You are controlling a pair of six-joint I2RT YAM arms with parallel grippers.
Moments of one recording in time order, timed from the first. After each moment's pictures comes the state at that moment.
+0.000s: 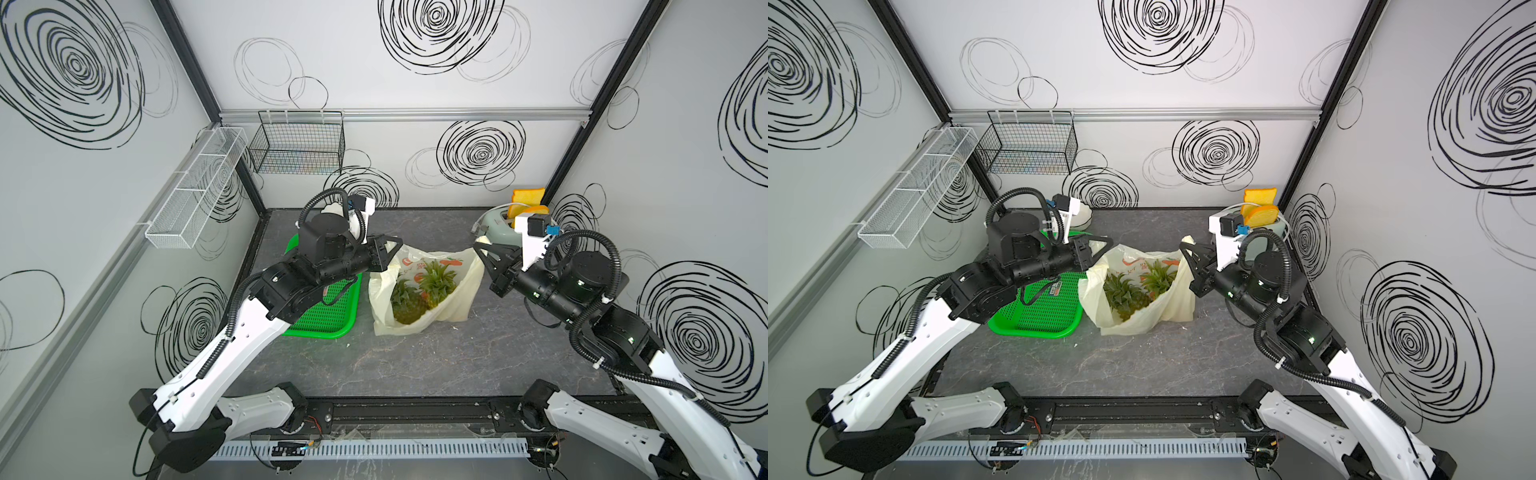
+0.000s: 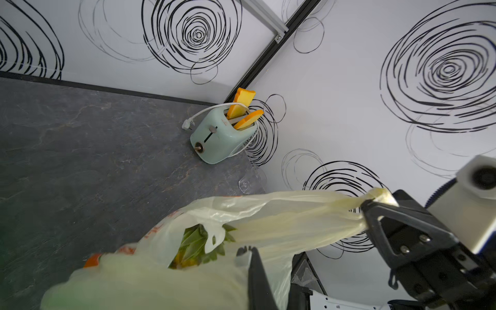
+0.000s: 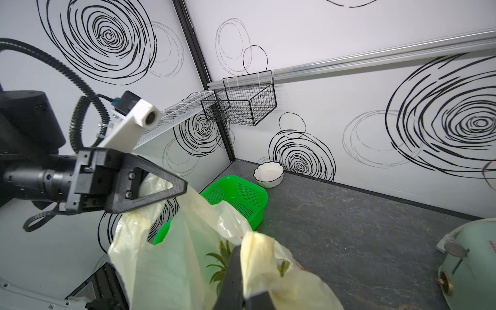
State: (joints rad) left arm -0.67 1.17 1.43 -0.58 0.21 -0.70; right arm 0.72 0.80 1.20 -0.44 -0.02 0.30
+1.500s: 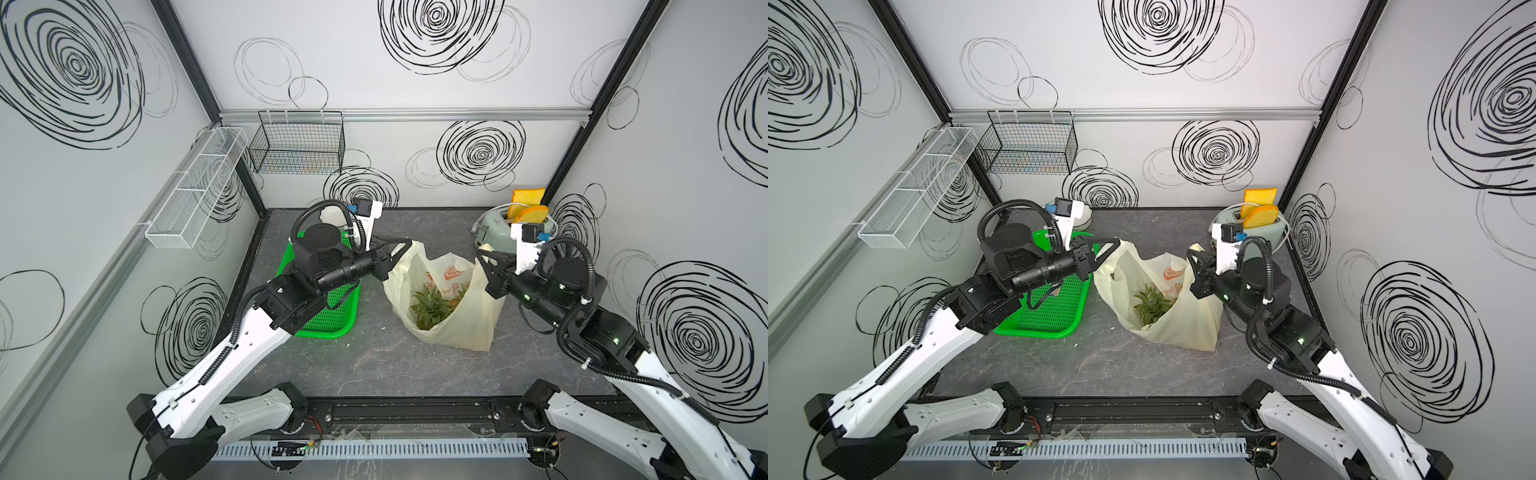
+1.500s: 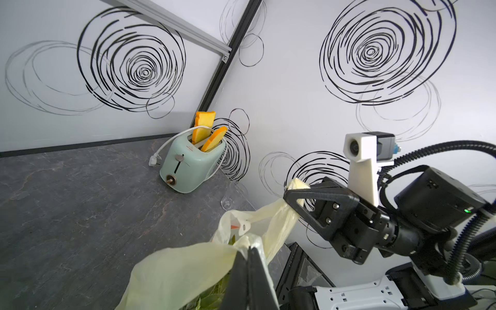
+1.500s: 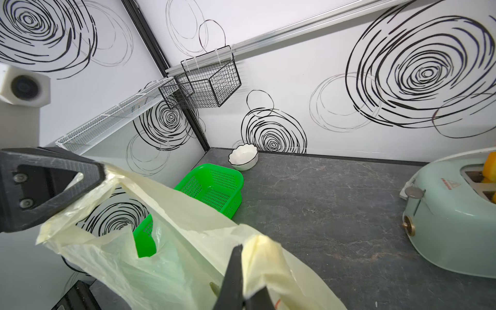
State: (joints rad) left arm -0.67 1.10 1.29 -0.28 0.30 -0.56; right arm 0.72 0.81 1.12 -0.46 0.10 0.37
